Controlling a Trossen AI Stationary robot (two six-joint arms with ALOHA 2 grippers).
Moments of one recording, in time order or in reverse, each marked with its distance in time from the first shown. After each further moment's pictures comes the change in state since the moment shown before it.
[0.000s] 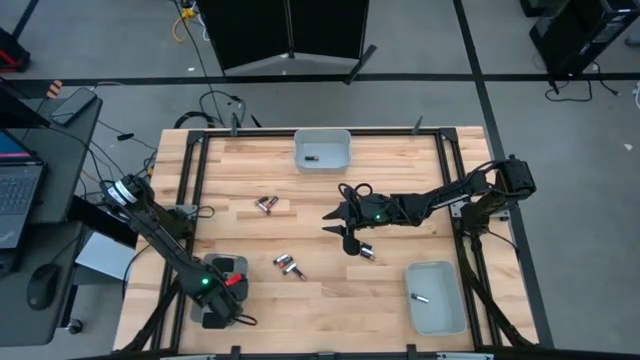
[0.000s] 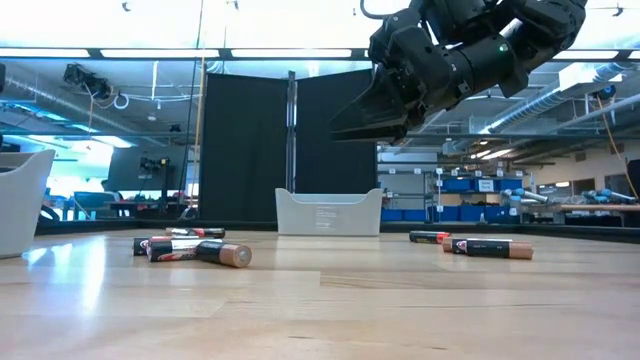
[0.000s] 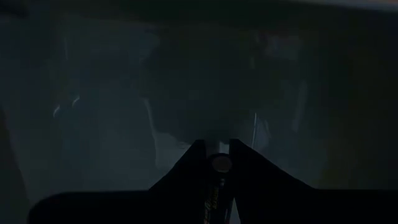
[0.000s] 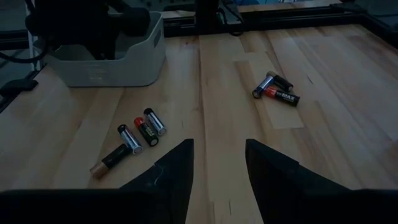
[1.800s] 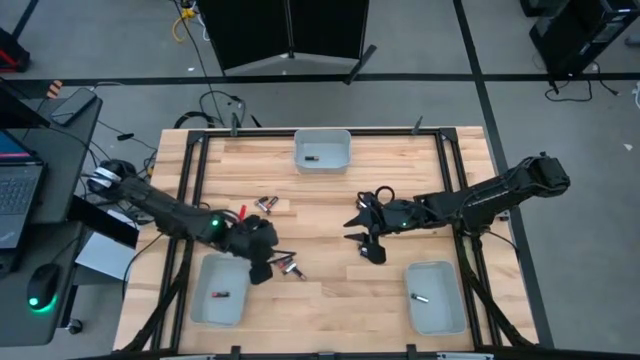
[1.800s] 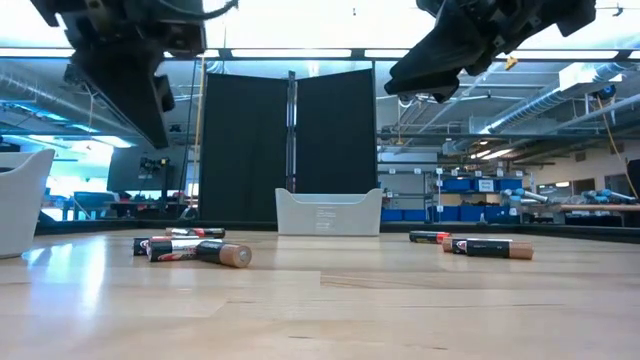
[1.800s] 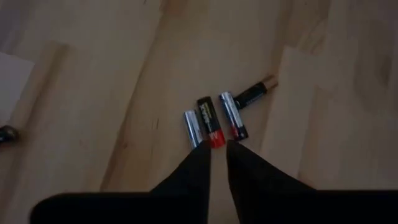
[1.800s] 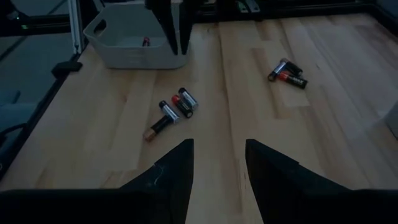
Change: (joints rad) left arm 0.461 -0.239 0.000 0.197 -0.261 0.160; right arm 0.135 -0.309 0.000 -0.404 0.072 0.062
